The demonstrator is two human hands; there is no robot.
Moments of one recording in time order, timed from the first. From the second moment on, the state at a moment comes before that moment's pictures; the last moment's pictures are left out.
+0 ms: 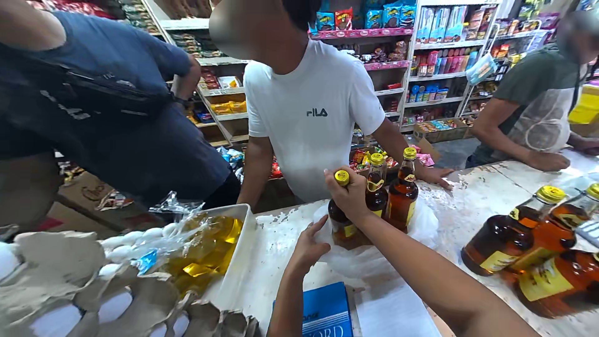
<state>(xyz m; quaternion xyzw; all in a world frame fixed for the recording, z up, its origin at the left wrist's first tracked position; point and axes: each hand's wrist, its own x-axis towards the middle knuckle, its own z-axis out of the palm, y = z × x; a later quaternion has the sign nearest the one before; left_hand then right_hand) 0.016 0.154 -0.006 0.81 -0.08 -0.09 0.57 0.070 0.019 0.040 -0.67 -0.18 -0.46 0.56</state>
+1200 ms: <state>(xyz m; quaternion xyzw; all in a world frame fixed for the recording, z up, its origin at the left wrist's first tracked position) 0.090 0.124 0.096 0.80 -0.08 -0.18 0.57 0.045 -0.002 0.069 -0.79 -0.20 -0.34 0.48</state>
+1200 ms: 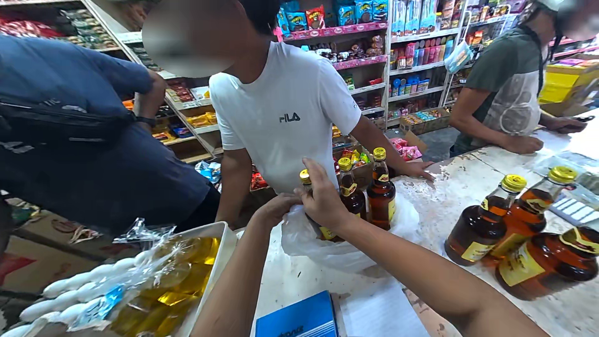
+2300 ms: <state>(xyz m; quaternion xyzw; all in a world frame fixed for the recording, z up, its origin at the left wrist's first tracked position) 0.117 0.136 0.034 0.70 -0.02 -0.06 0.71 0.049 -0.225 0.031 -0.76 0.14 -0.23 0.60</state>
